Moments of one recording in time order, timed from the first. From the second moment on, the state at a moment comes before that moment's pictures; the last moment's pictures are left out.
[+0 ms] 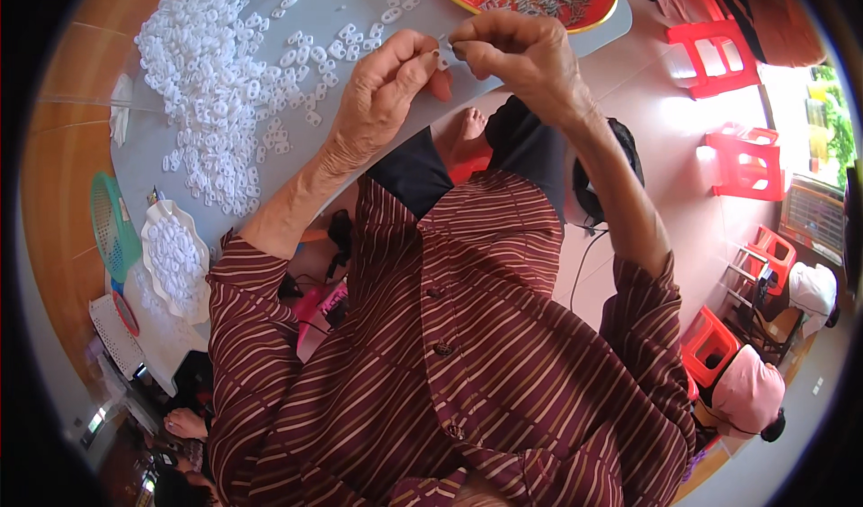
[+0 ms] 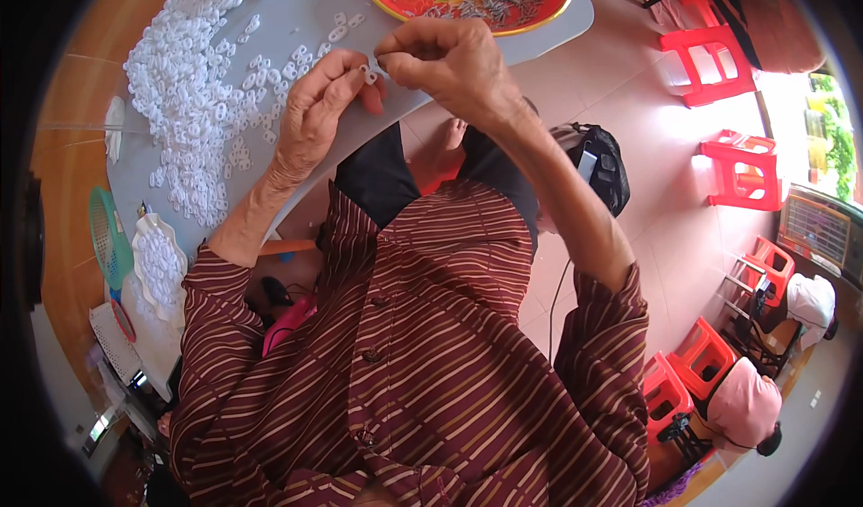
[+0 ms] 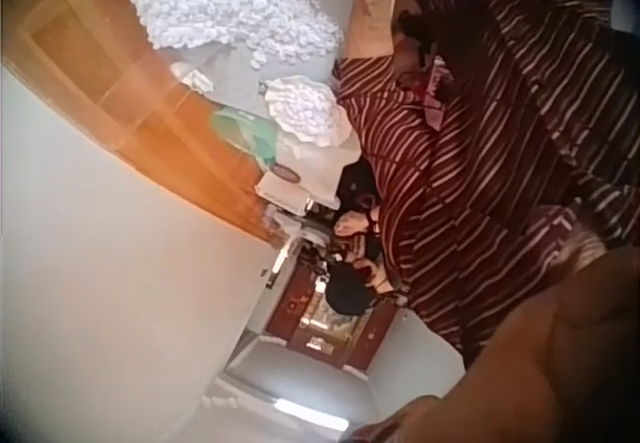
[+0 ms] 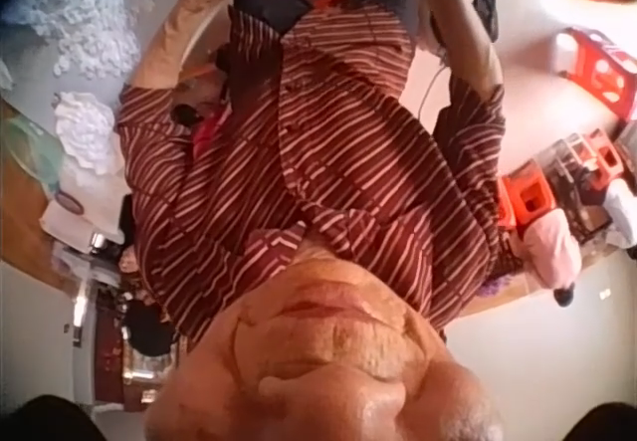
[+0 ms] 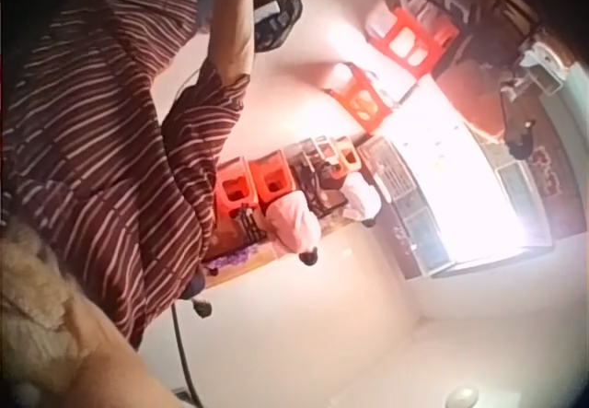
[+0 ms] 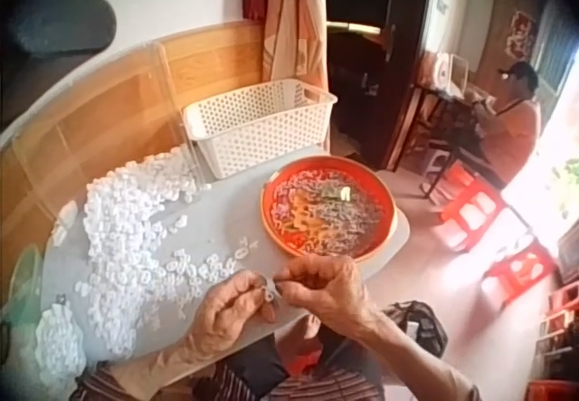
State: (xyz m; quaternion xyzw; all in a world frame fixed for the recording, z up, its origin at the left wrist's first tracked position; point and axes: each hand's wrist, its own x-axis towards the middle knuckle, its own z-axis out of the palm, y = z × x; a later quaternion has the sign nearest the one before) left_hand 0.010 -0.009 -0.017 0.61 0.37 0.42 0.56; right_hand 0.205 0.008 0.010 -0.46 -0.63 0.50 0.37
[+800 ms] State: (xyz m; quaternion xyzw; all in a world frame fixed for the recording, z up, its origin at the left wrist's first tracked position) left_hand 0.012 -0.014 -0.013 0.65 0.39 0.41 0.50; right_hand 0.173 -0.016 -0.012 -0.43 -0.49 0.52 0.56
